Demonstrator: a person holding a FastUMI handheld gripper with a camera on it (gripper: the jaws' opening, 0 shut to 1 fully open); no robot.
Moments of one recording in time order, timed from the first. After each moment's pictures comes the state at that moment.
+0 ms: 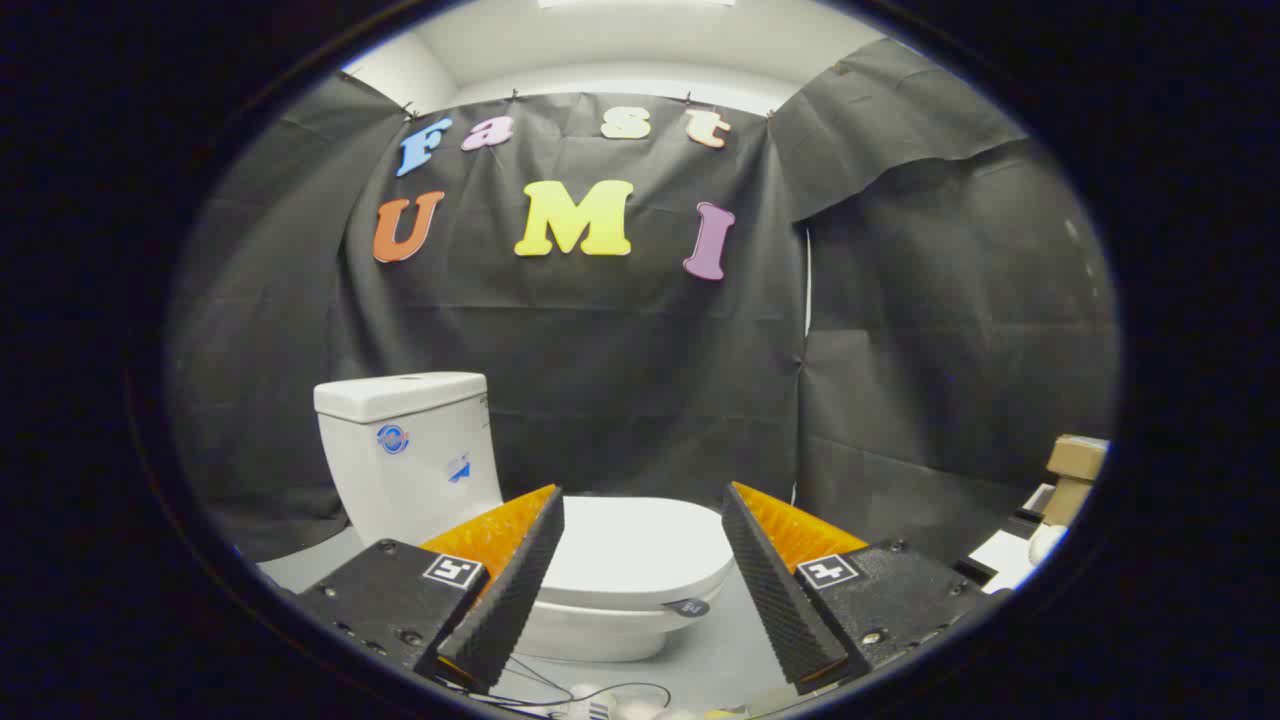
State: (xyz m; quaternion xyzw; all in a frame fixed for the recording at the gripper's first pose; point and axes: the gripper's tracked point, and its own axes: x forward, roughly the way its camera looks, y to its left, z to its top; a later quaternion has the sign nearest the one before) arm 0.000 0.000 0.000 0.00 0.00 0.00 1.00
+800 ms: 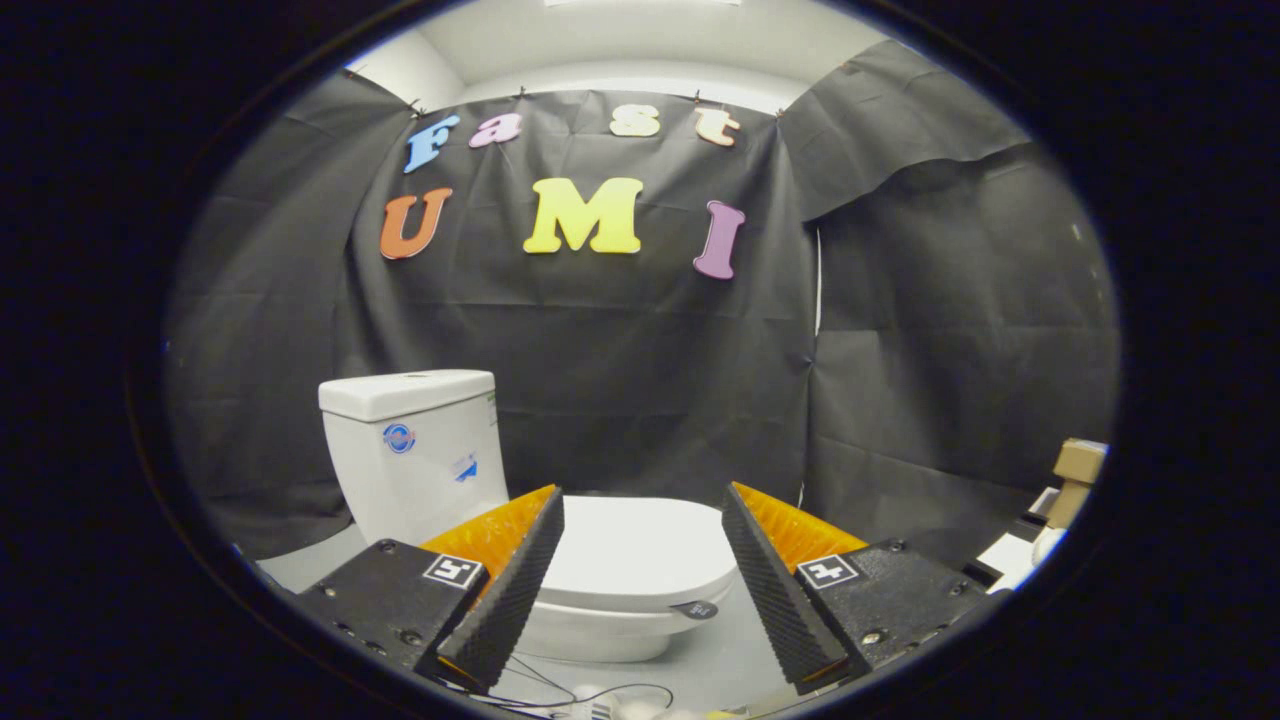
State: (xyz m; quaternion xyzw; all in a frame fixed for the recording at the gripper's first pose) arm 0.011 0.011 0.000 0.00 0.01 0.01 1.00
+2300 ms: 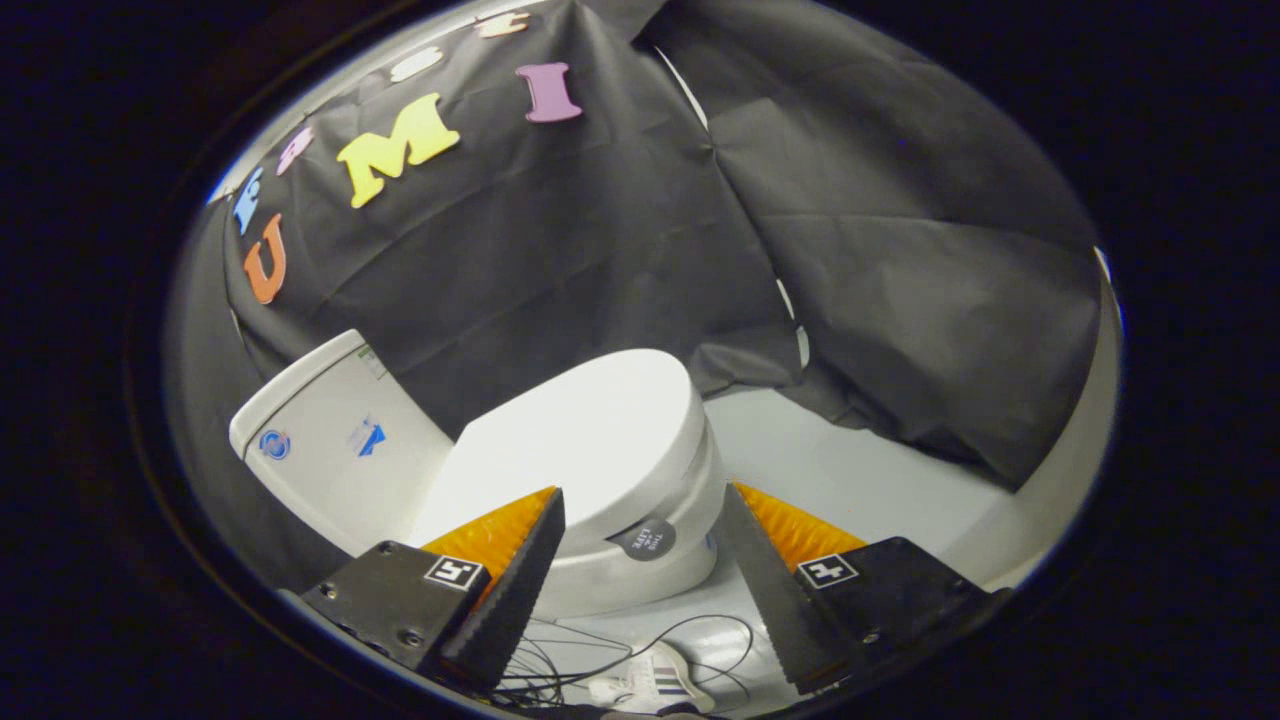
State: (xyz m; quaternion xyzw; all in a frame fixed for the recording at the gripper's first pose) arm 0.119 -0.114 -0.183 0.25 0.23 -0.01 0.94
